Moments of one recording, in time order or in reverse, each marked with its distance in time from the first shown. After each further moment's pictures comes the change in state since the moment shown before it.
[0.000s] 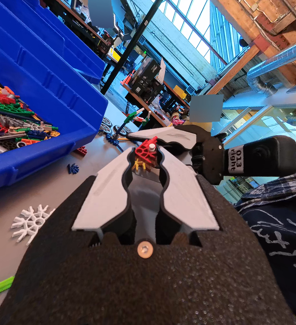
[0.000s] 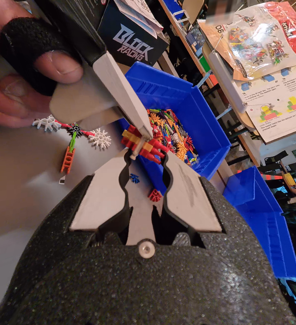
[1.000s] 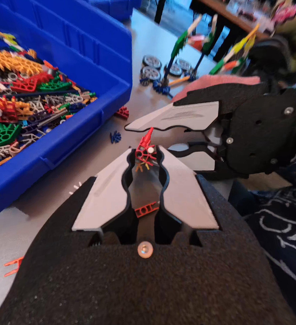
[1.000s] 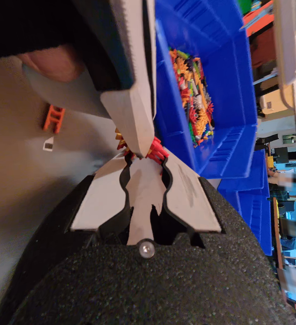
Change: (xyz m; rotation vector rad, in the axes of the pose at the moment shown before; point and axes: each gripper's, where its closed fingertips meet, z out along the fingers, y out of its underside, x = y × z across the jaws) left arm -0.053 0.052 0.007 -0.388 -0.389 0.359; right arm -0.028 0.065 0.031 -0.294 -0.032 -0.186
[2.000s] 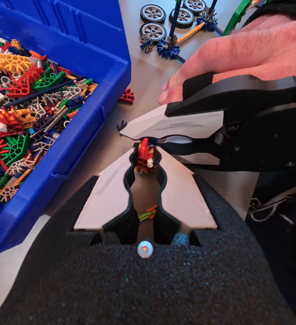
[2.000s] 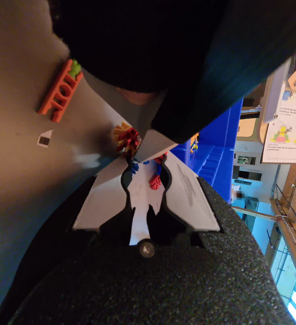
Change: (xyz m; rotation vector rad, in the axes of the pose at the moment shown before) left arm -0.015 0.014 0.009 -0.212 -0.042 0.185; right arm -0.003 -0.004 0.015 -0.056 0.053 -0.301
